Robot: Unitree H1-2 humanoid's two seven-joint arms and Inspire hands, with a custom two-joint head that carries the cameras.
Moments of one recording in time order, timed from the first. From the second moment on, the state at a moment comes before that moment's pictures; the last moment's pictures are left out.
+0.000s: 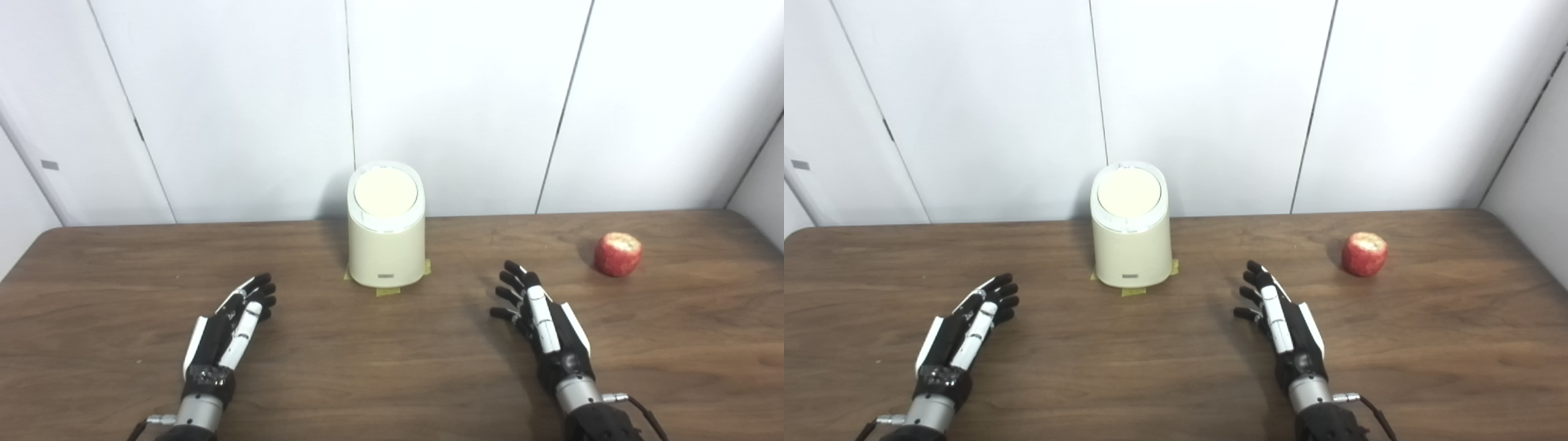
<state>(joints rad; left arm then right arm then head) -0.08 0.13 0.06 -0.01 -0.03 0.07 -0.06 -0.08 -0.03 0.00 -0.08 0.01 0.21 -0.02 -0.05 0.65</state>
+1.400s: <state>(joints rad) -0.45 0.16 -0.01 -0.14 0.13 0.37 -0.05 -0.09 -0.03 -0.01 -0.06 0.02 0.19 -0.02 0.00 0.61</state>
